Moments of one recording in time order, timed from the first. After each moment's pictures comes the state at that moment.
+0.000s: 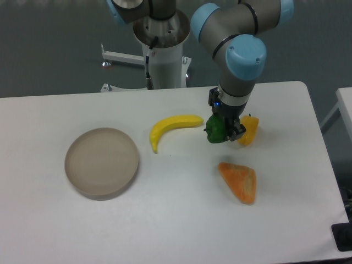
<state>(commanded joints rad) 2.34 -1.91 -1.42 -1.41 1.55 1.64</state>
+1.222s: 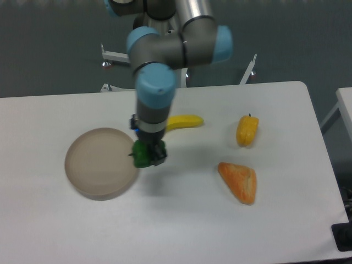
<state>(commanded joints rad) 1.95 -2.01 -1.41 -1.33 1.44 1.15</state>
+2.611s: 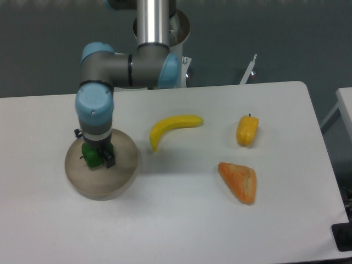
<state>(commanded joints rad) 1.96 -1.96 -1.42 -1.32 1.39 1.02</state>
